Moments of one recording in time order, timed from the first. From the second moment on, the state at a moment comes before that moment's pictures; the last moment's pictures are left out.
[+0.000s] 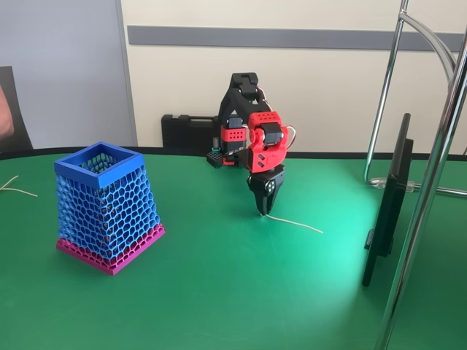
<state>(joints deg) -18.6 55.1 70.8 75.6 57.7</state>
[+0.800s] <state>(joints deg) -18.1 51.9 68.8 75.7 57.3</state>
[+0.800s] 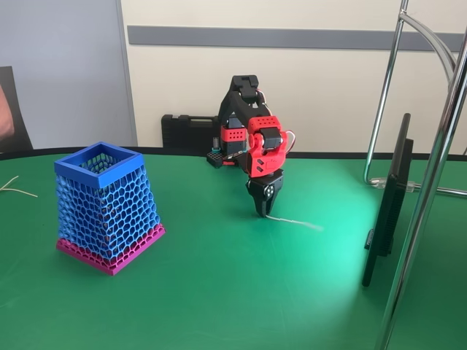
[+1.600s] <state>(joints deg) -17.1 56.1 68.5 78.1 55.4</state>
